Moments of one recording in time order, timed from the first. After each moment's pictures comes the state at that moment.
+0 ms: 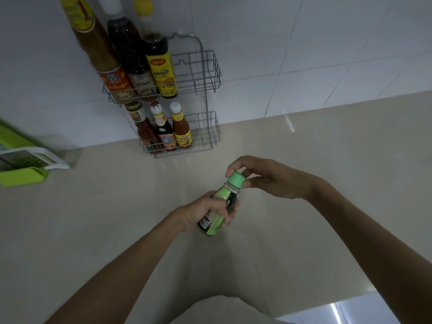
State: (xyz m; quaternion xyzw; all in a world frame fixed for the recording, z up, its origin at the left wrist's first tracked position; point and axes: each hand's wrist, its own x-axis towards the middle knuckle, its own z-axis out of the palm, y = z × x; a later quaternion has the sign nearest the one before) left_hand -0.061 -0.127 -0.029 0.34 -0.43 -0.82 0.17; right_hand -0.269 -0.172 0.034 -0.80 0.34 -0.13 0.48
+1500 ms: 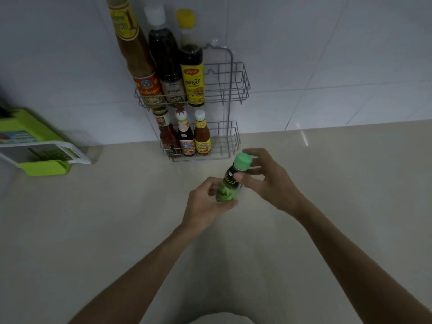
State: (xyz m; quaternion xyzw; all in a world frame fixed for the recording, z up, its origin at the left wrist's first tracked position) left_hand -0.038 -0.131 -0.042 0.64 -0.52 -0.43 0.38; right_hand -0.218 -0.176 0.024 -0.70 0.49 -0.28 0.44
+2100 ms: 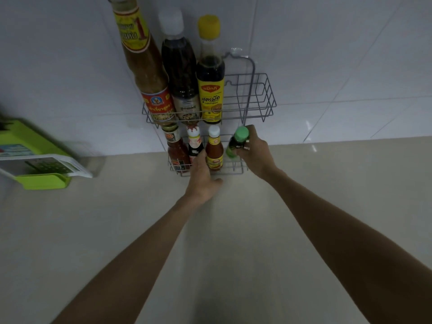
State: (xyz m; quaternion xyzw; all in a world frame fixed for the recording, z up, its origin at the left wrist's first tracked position) left_hand 0.017 -0.258 -0.062 0.70 -0.55 -0.35 0.29; right_hand -0.137 -0.331 -0.030 -0.70 0.56 -0.28 0.35
